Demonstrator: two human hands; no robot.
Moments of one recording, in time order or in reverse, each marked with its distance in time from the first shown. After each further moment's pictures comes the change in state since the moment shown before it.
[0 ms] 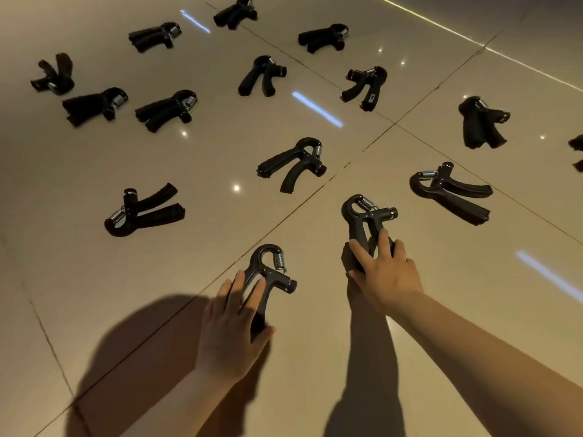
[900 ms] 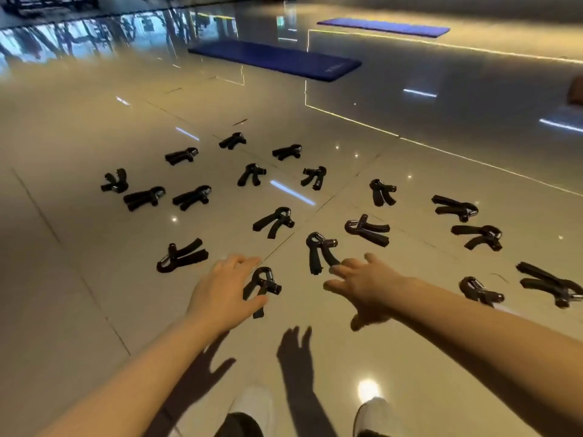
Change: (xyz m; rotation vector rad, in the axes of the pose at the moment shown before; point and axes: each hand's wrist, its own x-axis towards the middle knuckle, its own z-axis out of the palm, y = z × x) left_hand -0.120 0.080 -0.247 -0.040 0.108 0.121; right_hand -0.265 -0.020 -0.198 -0.367 -0.108 -0.339
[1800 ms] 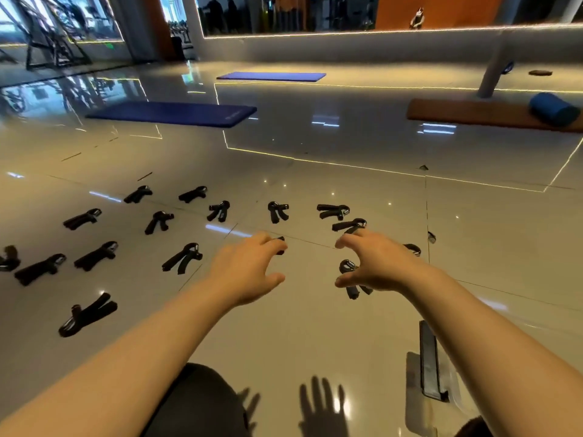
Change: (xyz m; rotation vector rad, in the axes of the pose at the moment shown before) left_hand -0.053 0.286 -0.062 0.177 -0.009 0.524; right_hand -0.269 0.091 0.063 0.582 0.380 0.569
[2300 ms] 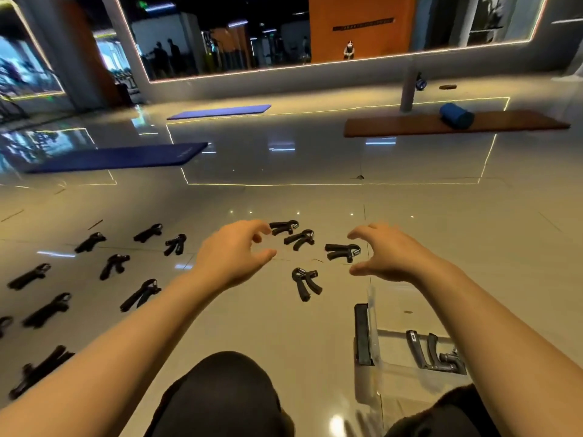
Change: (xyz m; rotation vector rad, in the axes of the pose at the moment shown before) left_hand -0.010 0.123 -0.051 -0.159 0.175 0.032; right_hand -0.139 0.092 -0.037 0.183 0.187 0.252
